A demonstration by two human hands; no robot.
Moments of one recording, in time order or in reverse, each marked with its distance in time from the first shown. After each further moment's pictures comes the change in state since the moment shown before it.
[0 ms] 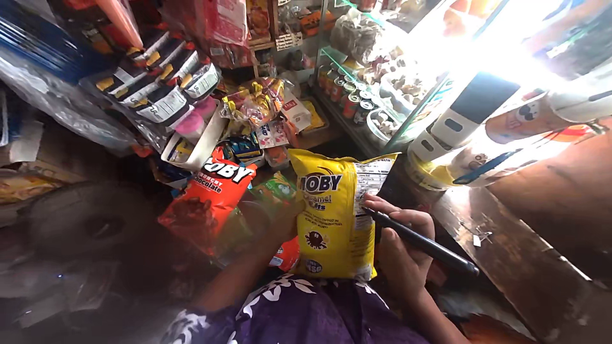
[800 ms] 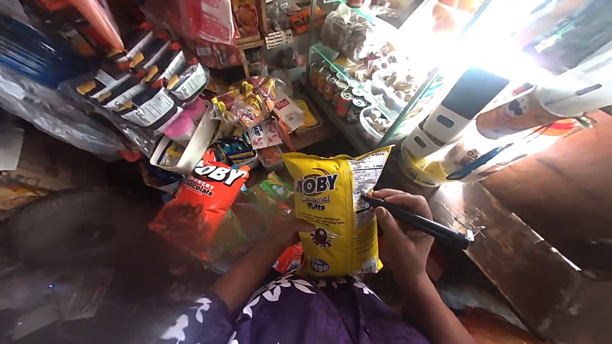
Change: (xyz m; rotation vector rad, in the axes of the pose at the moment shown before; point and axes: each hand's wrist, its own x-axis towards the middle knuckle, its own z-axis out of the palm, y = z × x) left_hand -0.005 0.003 0.026 -0.134 -0.051 -0.043; right_hand 0.012 0.008 -0.018 -0.156 0.138 0.092
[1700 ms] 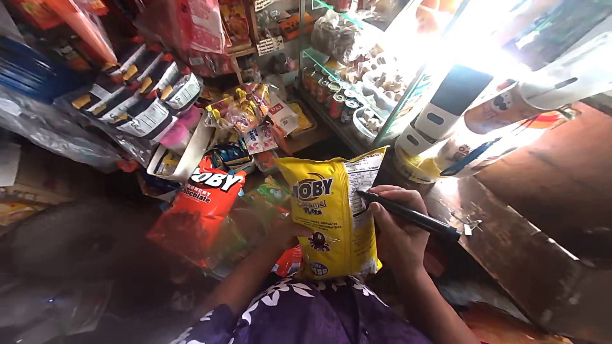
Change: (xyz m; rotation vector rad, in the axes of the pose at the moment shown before) left_hand 0.002 -0.003 -0.002 -0.007 -0.137 0.075; right_hand 0.004 -0.004 0.001 -0.015 0.044 0.019
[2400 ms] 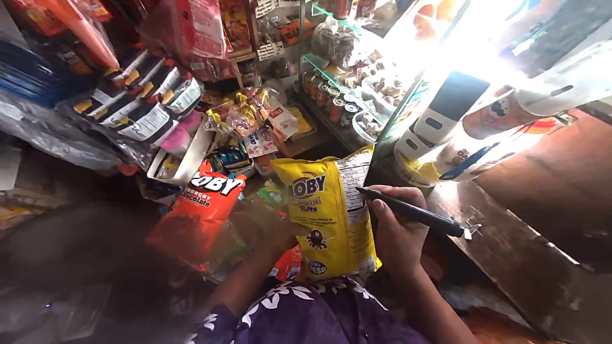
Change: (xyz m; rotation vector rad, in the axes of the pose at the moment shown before) left_hand 0.001 0.005 0.003 0.039 0.168 -0.033; right_hand 0.011 0.003 0.007 0.102 0.025 -0.008
